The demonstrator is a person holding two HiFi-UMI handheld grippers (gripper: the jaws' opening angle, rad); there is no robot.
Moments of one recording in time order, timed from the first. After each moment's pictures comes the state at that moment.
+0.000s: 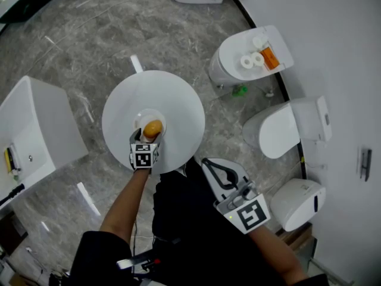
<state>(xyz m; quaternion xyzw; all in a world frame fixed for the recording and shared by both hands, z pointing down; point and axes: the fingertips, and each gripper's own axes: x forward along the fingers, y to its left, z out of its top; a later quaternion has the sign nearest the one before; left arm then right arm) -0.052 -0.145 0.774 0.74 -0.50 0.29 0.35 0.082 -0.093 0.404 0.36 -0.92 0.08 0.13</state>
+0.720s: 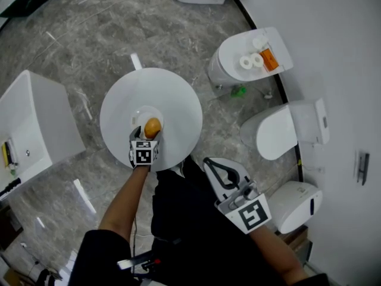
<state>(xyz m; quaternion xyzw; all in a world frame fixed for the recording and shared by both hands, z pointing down) -0.042 -0.141 0.776 0.73 -0.51 0.30 0.36 0.096 -0.087 0.399 0.35 -0.92 0.08 0.13</state>
